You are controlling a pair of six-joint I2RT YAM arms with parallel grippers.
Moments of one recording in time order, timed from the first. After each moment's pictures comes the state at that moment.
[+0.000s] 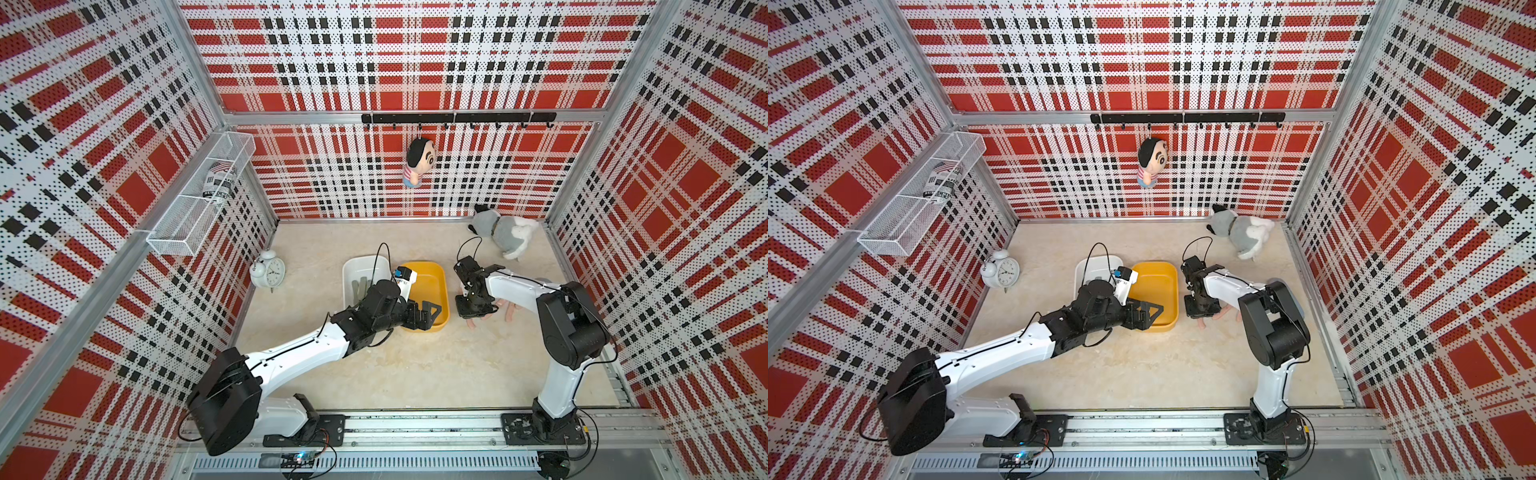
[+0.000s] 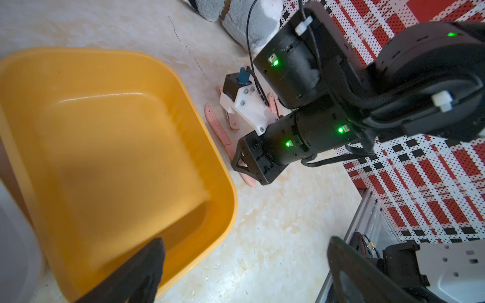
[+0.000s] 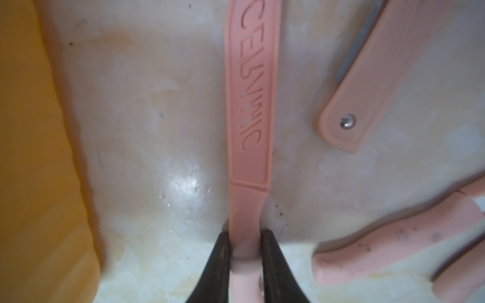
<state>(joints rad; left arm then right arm) -0.80 1.32 0.79 0.03 0.17 -0.57 0.44 1.86 1.19 -0.76 0.05 0.32</state>
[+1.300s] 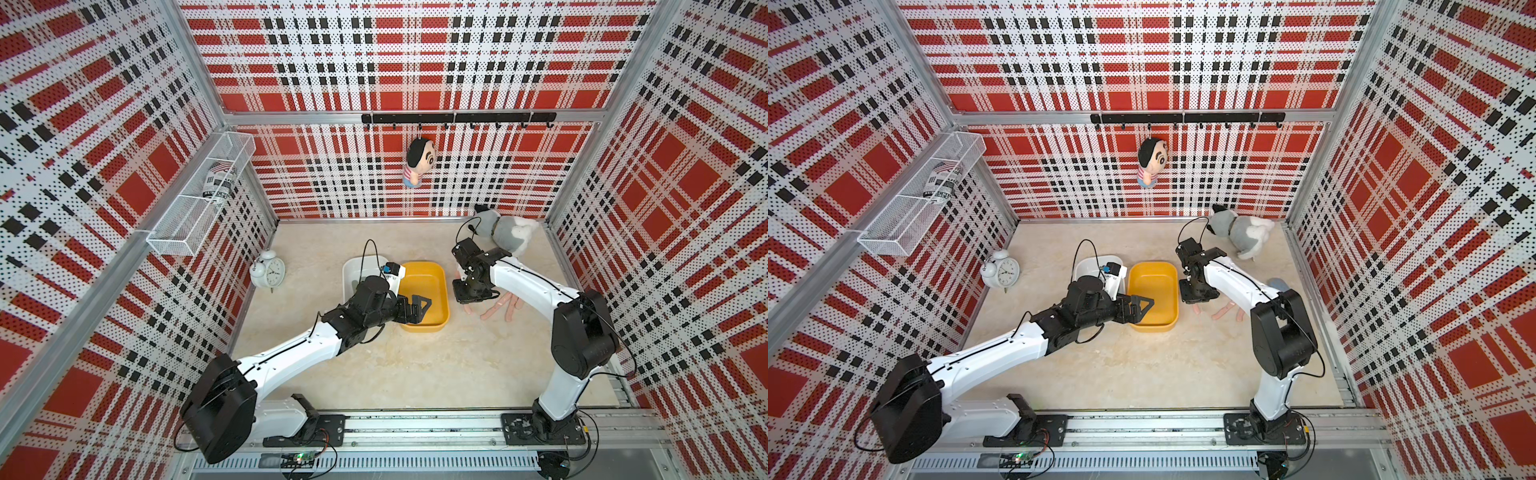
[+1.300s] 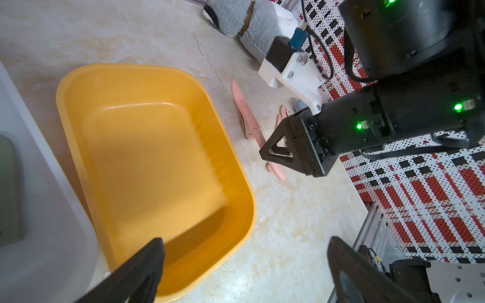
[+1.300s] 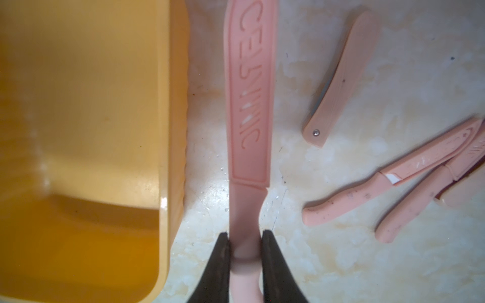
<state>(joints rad) -0.71 1.27 0.77 0.02 0.20 -0.57 0.48 1.78 1.42 -0.96 0.06 0.32</state>
